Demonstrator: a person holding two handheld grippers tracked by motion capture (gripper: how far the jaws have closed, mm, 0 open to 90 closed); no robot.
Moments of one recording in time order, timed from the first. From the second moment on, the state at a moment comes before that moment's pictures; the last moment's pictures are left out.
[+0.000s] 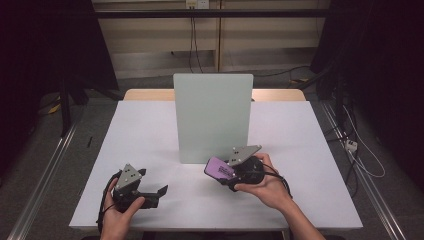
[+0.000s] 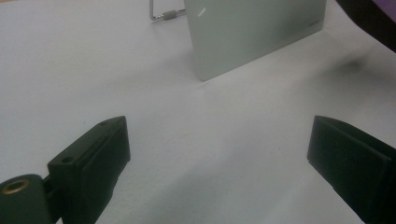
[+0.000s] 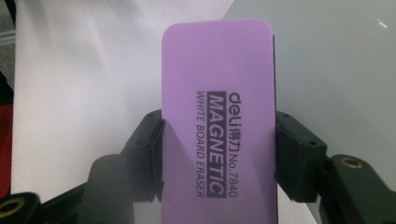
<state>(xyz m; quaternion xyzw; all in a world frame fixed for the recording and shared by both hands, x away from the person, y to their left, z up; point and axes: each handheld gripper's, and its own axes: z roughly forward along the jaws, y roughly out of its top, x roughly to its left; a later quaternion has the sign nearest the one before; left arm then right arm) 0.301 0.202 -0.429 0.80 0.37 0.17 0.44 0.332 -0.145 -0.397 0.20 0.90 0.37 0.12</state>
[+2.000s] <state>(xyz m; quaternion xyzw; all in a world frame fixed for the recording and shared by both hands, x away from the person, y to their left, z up) 0.305 0.201 -0.431 0.80 0.37 0.17 0.44 0.351 -0.132 -0.431 0.27 0.87 0.39 0.09</state>
